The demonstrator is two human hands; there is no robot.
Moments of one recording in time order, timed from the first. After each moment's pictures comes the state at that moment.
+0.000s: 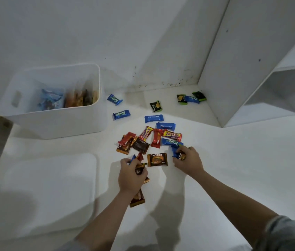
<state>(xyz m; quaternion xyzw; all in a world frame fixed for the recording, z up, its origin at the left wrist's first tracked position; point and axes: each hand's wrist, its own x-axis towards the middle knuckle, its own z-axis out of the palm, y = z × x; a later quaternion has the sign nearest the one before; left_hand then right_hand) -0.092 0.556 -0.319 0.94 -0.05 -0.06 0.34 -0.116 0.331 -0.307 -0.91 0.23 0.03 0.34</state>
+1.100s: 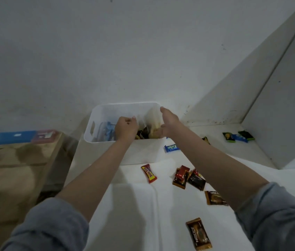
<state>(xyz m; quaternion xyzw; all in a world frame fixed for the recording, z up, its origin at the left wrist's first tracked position) 0.144 0.718 -0.128 0.82 0.11 0.02 0.56 0.141 0.577 -0.108 -0.52 0.33 0.06 0.79</state>
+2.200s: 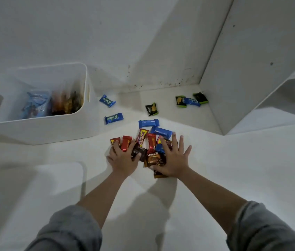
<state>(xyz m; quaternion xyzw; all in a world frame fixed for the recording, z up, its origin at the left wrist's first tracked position) 0.004 0.513 -0.334 0.98 -0.05 -0.13 0.11 -0.054 0.324 -0.332 -0.98 0.11 0.13 0.09</state>
